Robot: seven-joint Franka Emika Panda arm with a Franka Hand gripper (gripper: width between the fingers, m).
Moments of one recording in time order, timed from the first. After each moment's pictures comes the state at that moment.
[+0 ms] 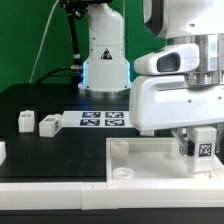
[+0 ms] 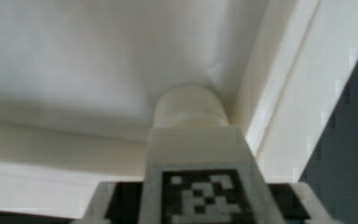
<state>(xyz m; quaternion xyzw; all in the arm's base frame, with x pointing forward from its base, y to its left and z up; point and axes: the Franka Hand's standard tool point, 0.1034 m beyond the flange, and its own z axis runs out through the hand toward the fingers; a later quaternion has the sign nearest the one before) 0.623 0.119 0.058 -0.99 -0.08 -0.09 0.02</state>
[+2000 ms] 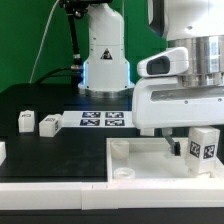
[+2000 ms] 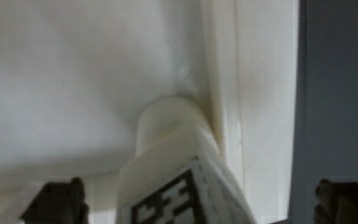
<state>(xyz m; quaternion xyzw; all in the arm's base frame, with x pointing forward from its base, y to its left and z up) 0.621 0.126 0.059 -1.00 -0.01 -0.08 0.04</state>
